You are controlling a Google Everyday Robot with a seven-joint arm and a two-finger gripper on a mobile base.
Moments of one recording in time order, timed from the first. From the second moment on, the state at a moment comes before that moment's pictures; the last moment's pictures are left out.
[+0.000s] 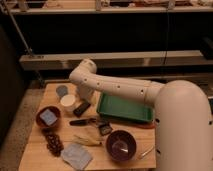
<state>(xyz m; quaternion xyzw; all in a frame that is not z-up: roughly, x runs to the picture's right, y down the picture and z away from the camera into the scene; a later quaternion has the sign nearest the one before) -0.112 0.051 0.824 -0.19 -0.17 -0.49 0.84</state>
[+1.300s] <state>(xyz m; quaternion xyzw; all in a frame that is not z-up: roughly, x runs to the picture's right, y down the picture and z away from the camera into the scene) -0.117 0.192 0.706 -0.21 -0.25 -0.59 0.74</state>
